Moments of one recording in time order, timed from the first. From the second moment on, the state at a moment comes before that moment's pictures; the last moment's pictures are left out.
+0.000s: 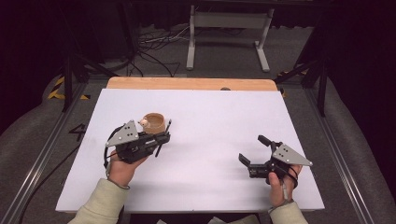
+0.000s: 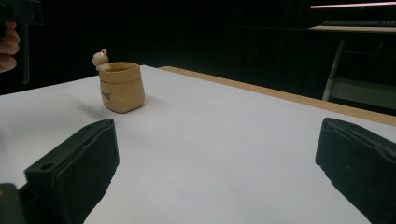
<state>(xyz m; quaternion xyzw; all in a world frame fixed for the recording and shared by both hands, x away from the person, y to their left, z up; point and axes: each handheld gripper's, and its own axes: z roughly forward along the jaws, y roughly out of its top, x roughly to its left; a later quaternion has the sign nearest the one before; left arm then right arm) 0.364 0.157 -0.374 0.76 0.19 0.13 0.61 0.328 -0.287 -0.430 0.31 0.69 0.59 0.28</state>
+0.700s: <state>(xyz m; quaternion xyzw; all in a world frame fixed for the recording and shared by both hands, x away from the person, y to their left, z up) 0.384 0.160 -0.367 0.73 0.24 0.19 0.62 0.329 -0.296 -0.442 0.33 0.69 0.59 0.28</state>
